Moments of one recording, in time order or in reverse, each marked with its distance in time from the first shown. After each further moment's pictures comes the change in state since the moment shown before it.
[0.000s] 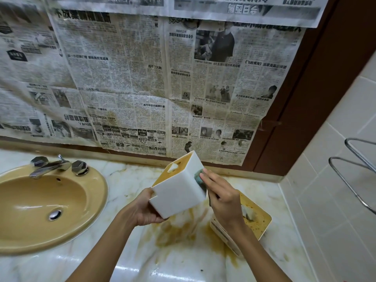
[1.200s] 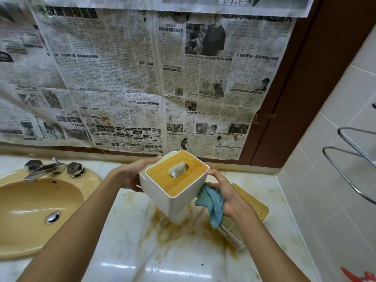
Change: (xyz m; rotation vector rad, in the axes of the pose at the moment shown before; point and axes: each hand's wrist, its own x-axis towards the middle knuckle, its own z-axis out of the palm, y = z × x) left_hand -0.012 0.094 0.001 0.780 0.071 0.154; right_hand 0.023 0.019 -0.005 0.974 -0.346 1.568
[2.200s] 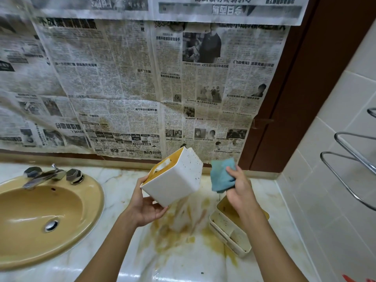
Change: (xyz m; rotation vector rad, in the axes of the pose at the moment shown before) left_hand 0.021 -0.067 0.059 -1.059 -0.113 -0.120; right_hand 0.014 -0.029 -0.024 0.448 0.210 -0.457
